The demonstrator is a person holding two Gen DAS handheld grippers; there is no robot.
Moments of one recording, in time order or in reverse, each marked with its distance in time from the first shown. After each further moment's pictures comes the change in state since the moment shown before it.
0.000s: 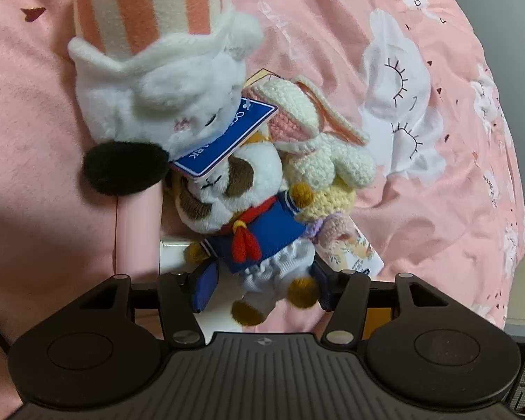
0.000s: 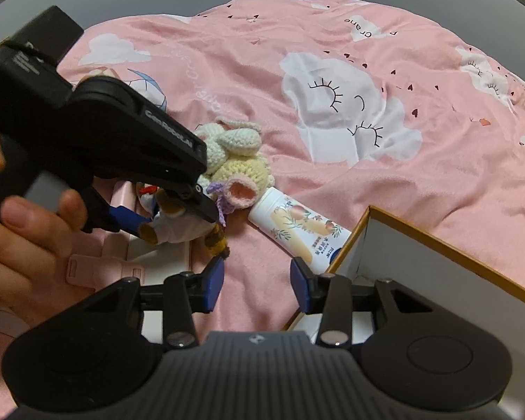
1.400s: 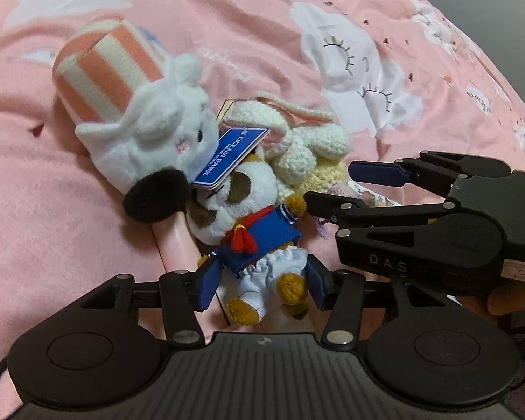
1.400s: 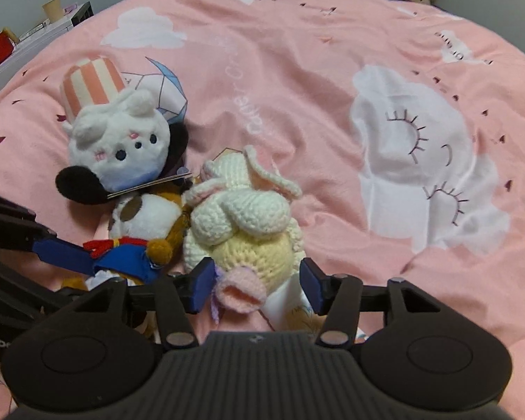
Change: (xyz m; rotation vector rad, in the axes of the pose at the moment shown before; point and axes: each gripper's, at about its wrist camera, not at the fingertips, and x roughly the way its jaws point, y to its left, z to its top) left arm -0.027 -0.007 -0.024 0.421 -0.078 0.097; right arm 0.088 -0.011 0.070 -0.200 0.058 0.204
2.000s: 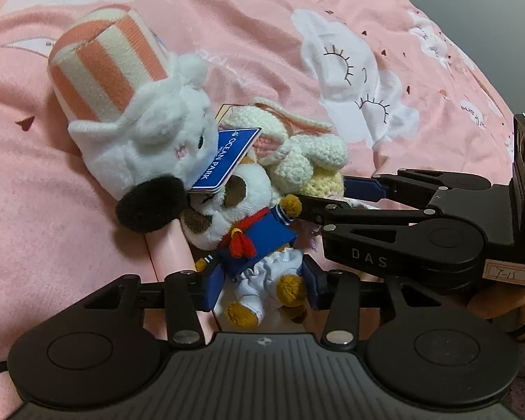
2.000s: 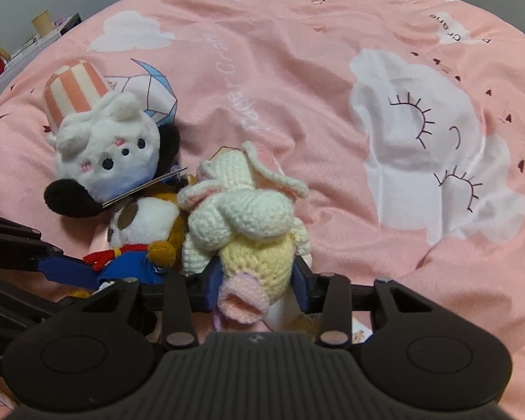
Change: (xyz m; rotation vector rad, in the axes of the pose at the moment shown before) left arm 0.003 0.003 -0.001 0.014 -0.043 -0.041; right arm 0.008 -0.001 -0.003 0.068 -0.019 0.011
